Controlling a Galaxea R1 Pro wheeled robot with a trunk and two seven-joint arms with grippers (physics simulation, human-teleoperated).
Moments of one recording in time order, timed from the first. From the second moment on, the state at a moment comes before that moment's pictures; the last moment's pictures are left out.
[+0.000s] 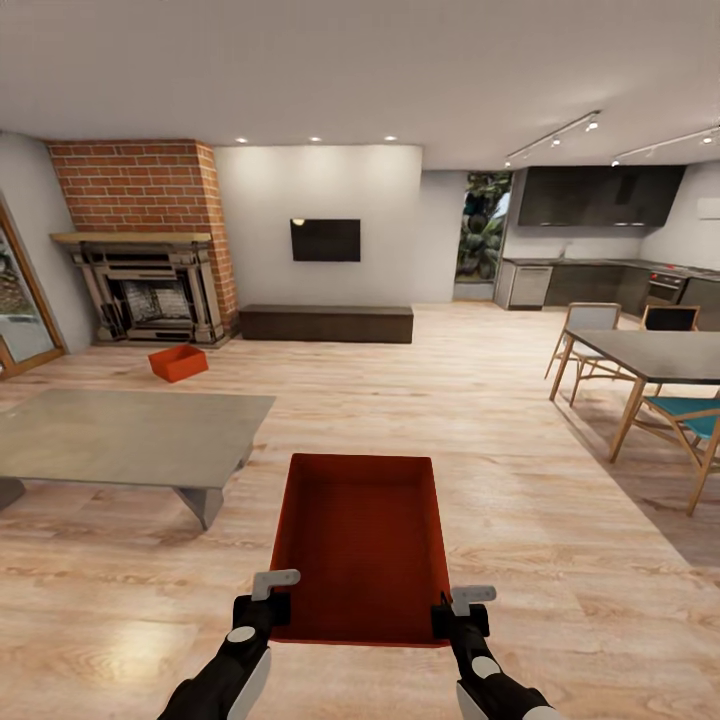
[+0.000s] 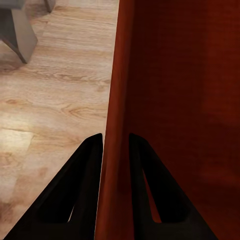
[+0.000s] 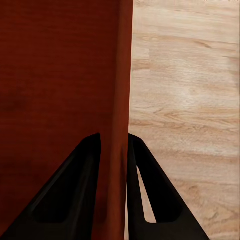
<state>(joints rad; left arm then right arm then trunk) -0.44 -0.10 -0.14 -0.57 0.11 0.03 0.25 -0.56 0.10 0.08 -0.15 0.05 -0.39 -0.19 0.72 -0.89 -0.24</state>
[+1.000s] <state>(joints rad) -0.44 -0.10 -0.15 -0.57 0.11 0.03 0.25 -0.56 0.10 0.08 -0.15 0.05 -0.39 -0.19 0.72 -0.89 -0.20</state>
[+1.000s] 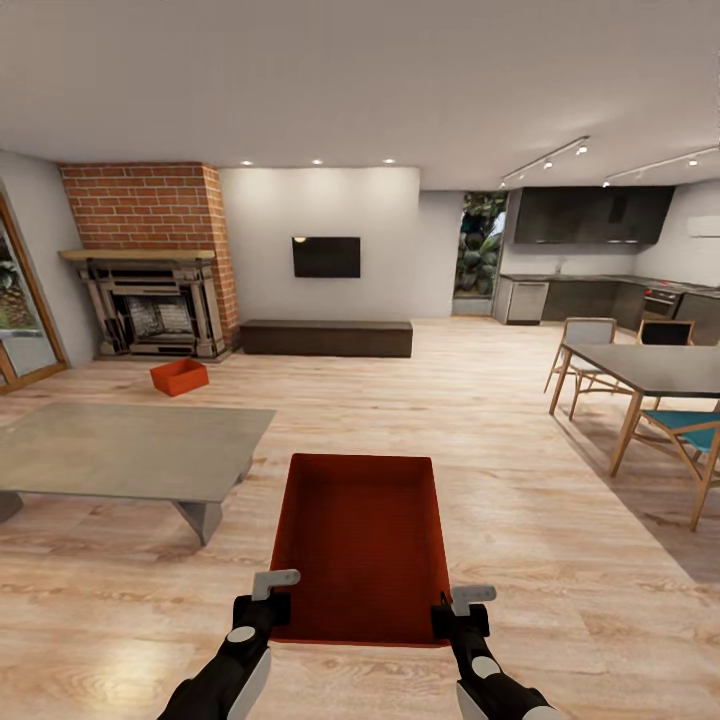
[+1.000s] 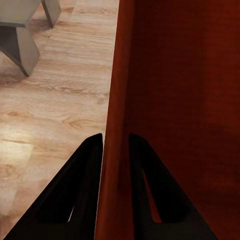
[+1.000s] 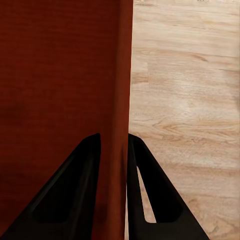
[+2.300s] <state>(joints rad) -0.44 -0.10 -0.15 -0.57 0.11 0.03 0.25 -0.56 0.10 0.08 -0.15 0.05 -0.39 -0.19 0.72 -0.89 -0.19</state>
